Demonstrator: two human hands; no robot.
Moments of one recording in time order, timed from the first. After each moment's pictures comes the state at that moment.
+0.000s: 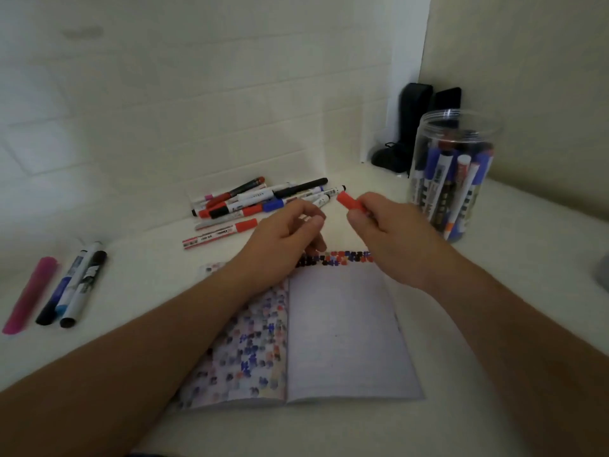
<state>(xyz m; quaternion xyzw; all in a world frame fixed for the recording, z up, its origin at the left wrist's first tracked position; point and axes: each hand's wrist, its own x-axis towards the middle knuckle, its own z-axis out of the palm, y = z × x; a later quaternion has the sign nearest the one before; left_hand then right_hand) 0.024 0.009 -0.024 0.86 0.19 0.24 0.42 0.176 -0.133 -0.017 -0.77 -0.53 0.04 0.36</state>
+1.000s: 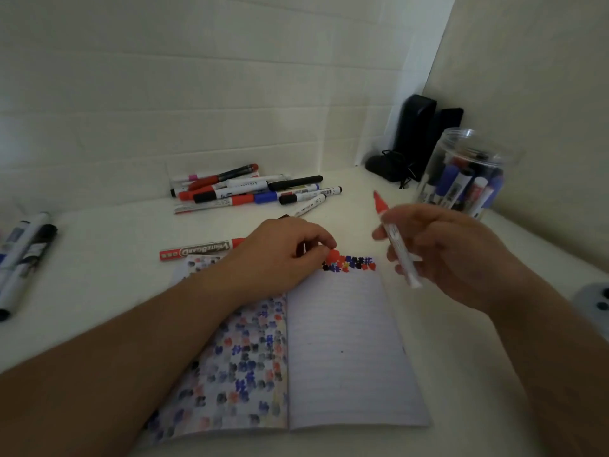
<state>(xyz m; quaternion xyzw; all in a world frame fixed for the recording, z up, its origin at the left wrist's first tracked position) 0.019 0.031 -0.037 0.93 0.14 0.19 0.28 0.199 -0.161 0.005 -0.66 -0.36 0.35 0.56</state>
